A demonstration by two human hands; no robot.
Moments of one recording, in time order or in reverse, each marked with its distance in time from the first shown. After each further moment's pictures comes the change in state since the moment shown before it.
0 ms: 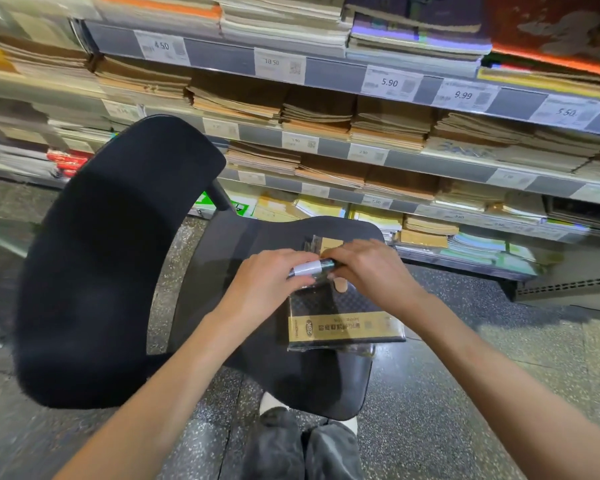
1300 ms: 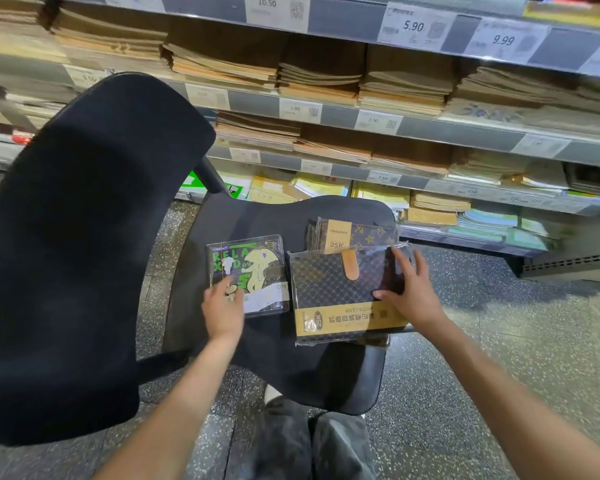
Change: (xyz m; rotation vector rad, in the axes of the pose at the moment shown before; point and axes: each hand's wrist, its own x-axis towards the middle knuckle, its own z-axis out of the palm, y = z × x) left_hand -0.007 -0.157 0.128 -0.401 0.312 -0.756; right_hand -0.060 0.053 0.115 0.513 -0.083 0.891
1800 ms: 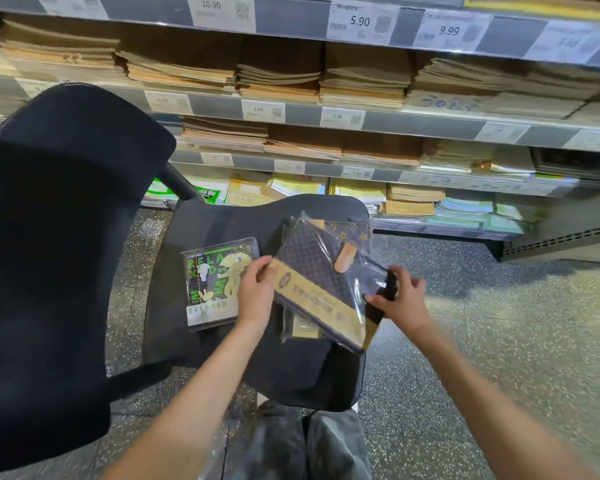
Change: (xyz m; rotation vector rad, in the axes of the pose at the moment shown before) left_hand -0.039 0.078 0.043 -0.397 -0.284 -0.017; right_hand -0.023 0.023 -0.009 0.292 0.024 0.194
